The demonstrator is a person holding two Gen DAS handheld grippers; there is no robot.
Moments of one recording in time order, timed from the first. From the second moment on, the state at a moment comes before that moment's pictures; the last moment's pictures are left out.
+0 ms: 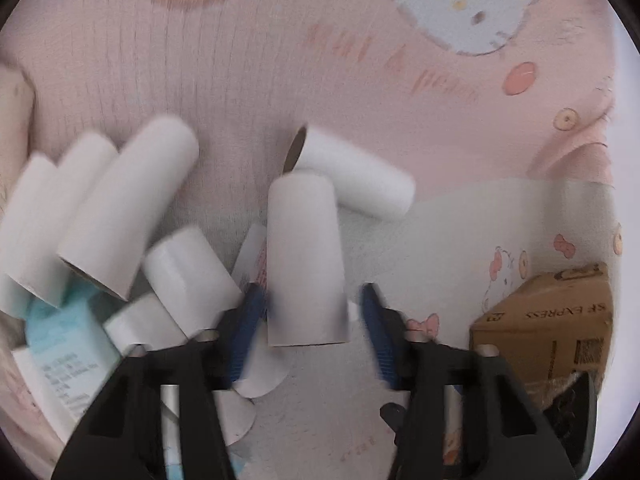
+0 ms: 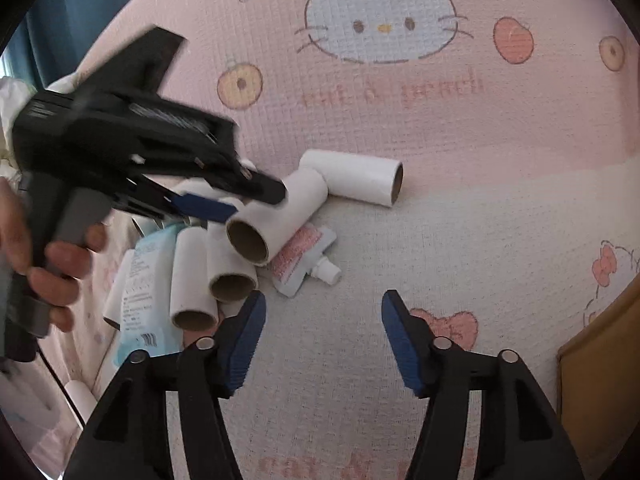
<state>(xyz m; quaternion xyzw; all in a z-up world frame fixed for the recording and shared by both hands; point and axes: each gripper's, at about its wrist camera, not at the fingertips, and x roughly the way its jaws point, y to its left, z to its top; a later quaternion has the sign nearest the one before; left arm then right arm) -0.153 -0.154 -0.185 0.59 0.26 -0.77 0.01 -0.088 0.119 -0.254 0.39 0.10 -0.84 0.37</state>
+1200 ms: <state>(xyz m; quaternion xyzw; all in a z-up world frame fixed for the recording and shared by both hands) -0.080 -0.083 -0.193 0.56 0.31 -0.77 -0.06 -0.066 0.132 -0.257 0.46 0.11 -0.80 0.38</state>
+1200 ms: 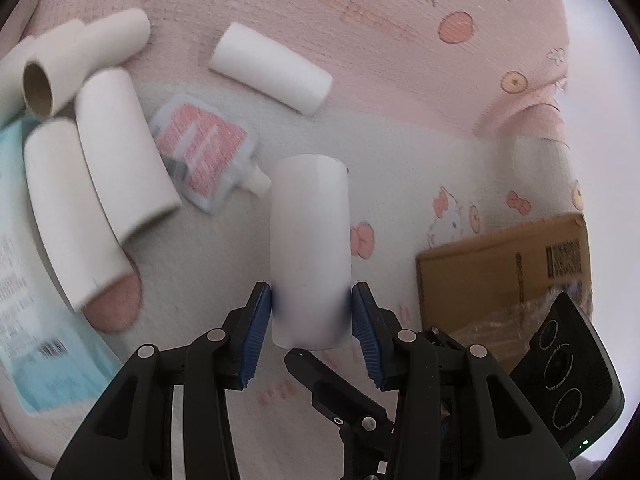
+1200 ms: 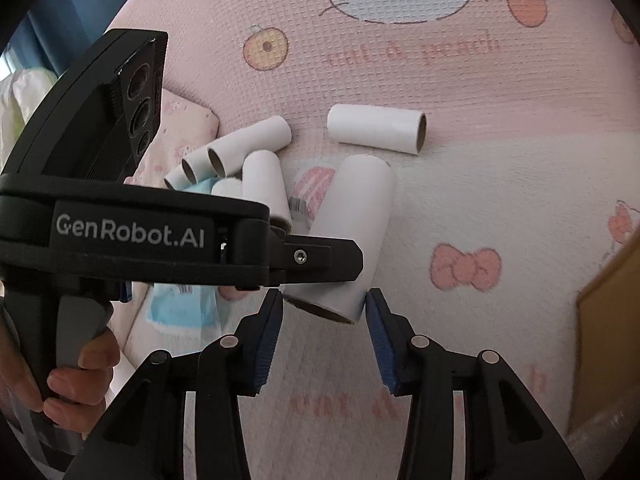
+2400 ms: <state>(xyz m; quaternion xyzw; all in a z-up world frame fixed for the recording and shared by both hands) -0.072 -0.054 -0.220 0.58 0.33 -0.74 -0.12 -0.064 0.183 -0.265 0.55 0.07 -0.77 0.31</state>
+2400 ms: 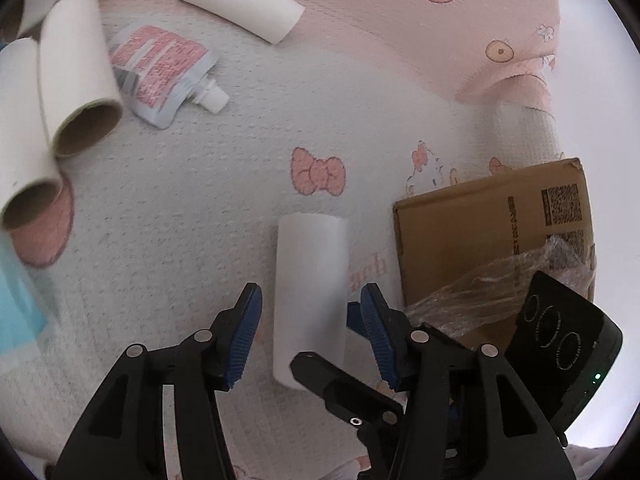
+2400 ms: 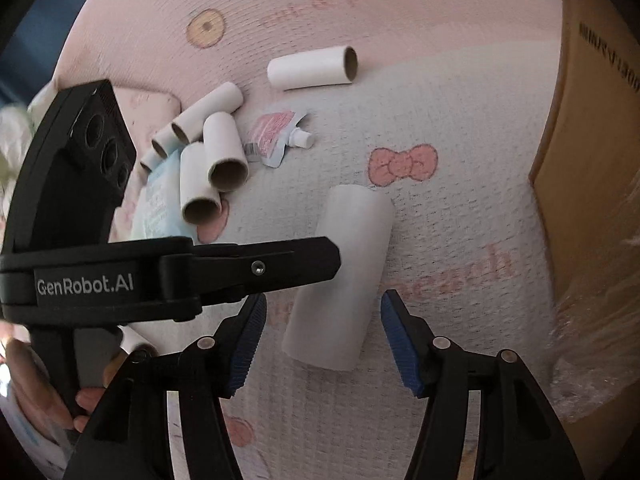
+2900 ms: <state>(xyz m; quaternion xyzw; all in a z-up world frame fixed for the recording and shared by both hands) -0.071 -0.044 -0.234 0.59 0.31 -0.73 -0.14 -0.079 0.183 -0.286 0.60 0.04 -0.74 0.32</state>
